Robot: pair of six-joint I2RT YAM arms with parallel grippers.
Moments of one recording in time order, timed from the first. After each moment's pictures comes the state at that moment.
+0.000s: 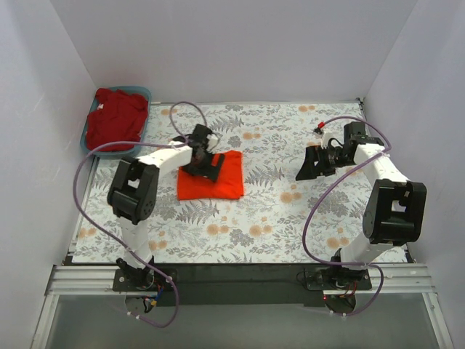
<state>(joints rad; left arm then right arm) -0.50 1.99 1.41 -0.56 0.01 -0.09 -0.06 1.61 1.16 -0.80 -0.82 -0.35</state>
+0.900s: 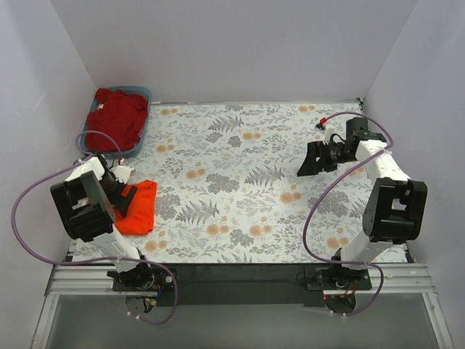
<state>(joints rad) 0.42 1.73 1.06 -0.85 0.00 0.77 -0.07 1.63 1.22 -0.83 -0.82 -0.35</state>
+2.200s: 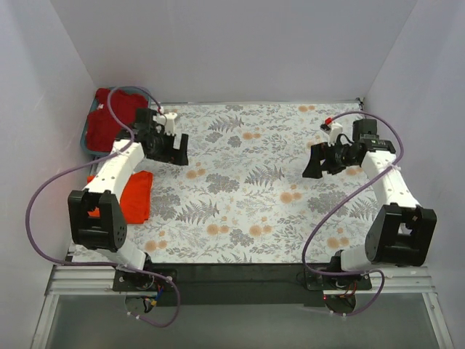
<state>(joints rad) -0.09 1.59 1.37 -0.74 0.32 0.12 -0.07 1.45 1.17 -0.82 -0.71 -0.34</state>
